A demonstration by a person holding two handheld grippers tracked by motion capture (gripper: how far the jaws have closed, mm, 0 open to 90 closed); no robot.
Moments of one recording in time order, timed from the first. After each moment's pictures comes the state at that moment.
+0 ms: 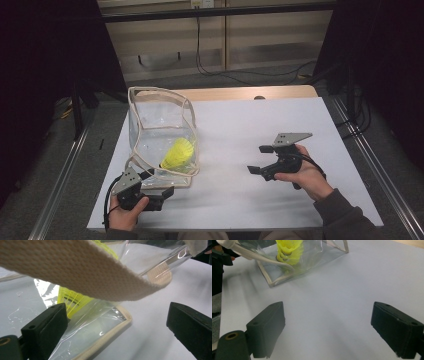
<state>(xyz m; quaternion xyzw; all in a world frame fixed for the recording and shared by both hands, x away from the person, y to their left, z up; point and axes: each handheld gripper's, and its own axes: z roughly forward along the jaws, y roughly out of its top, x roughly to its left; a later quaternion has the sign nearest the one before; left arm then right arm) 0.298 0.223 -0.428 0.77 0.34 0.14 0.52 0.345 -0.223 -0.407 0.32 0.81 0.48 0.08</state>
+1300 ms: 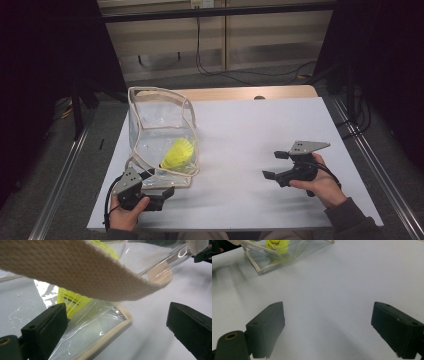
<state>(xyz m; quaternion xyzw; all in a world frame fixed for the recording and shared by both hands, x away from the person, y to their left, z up) 0.298 0.222 -0.428 0.77 0.34 0.15 0.52 0.328 -0.261 -0.427 0.34 0.80 0.48 0.10</state>
